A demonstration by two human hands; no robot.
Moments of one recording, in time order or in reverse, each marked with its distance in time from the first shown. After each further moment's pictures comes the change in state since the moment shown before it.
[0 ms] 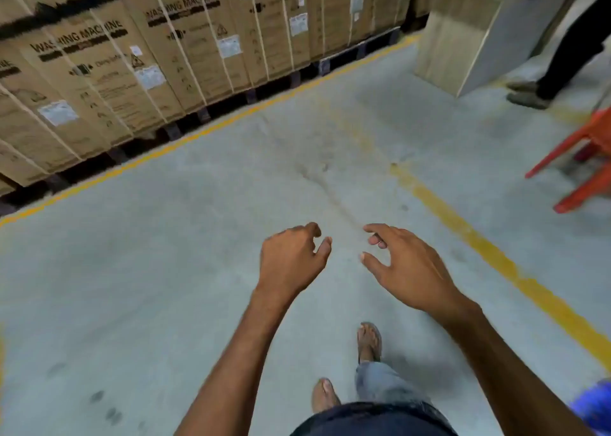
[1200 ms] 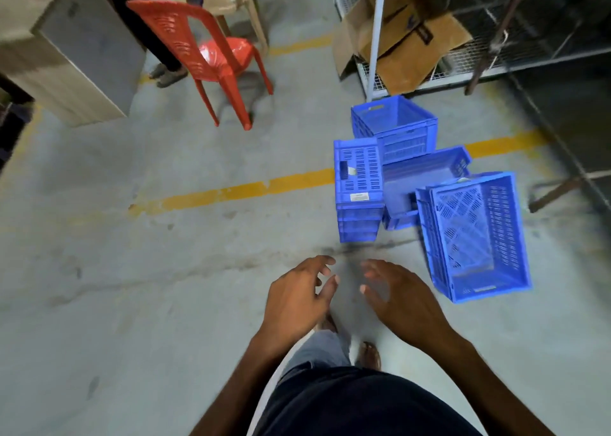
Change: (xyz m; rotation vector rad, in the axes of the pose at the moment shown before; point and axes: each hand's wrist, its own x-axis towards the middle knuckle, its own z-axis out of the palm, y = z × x) left_hand -0.367 0.477 0.118 -0.221 -0.602 1.053; right_hand -0.608 0.240 -0.090 0.261 0.481 1.023
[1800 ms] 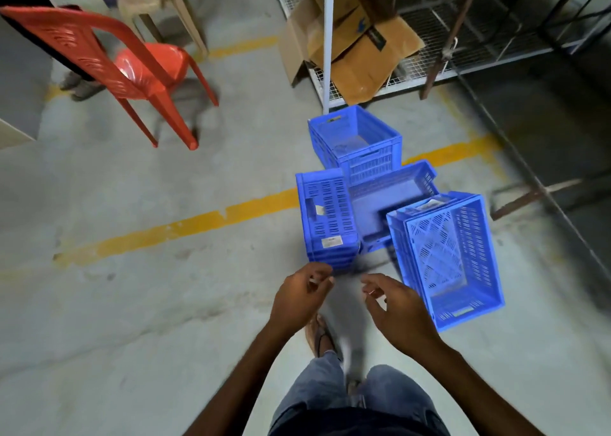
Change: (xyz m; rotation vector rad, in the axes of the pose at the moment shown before) left_hand 0.250 -0.021 0.051 -0.477 -0.328 -0.142; right_hand 0.184 0.065 -0.018 0.088 0.073 0.279
